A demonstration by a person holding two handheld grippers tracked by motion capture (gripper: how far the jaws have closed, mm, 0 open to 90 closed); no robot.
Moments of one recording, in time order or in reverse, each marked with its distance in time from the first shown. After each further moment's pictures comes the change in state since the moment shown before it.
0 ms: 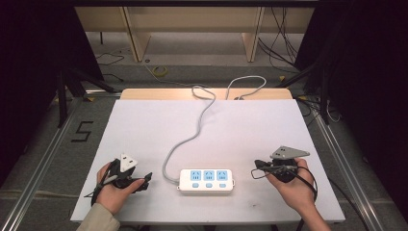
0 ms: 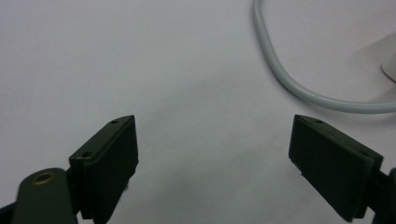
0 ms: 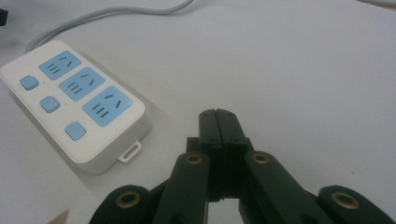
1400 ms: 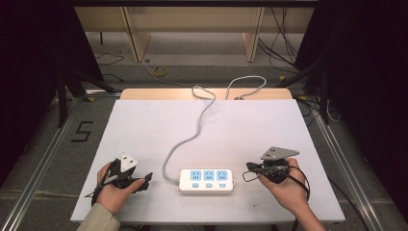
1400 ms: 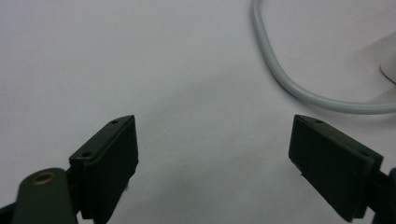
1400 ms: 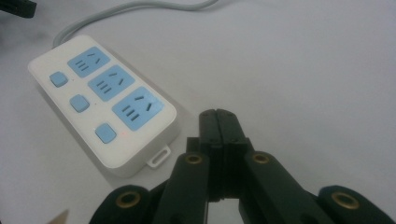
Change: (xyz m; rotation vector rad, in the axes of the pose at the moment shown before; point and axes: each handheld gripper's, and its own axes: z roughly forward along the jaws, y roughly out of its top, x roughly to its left) left arm -0.001 0.000 0.000 -0.001 -0.001 0.000; right arm 0.017 0.009 0.010 0.034 0.054 -0.037
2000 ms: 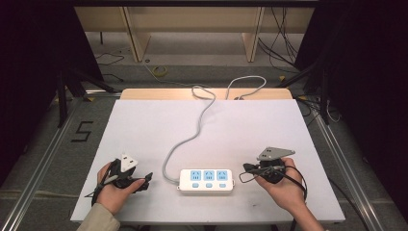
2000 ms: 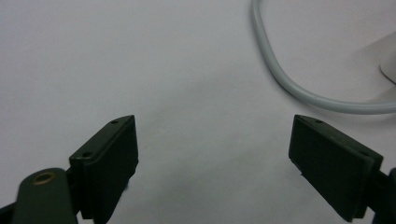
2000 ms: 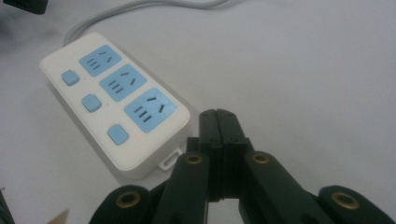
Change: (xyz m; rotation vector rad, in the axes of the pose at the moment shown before) left arm 0.000 0.000 0.000 0.000 0.001 0.001; right arm 0.006 0.004 0.004 0.017 0.026 -0.017
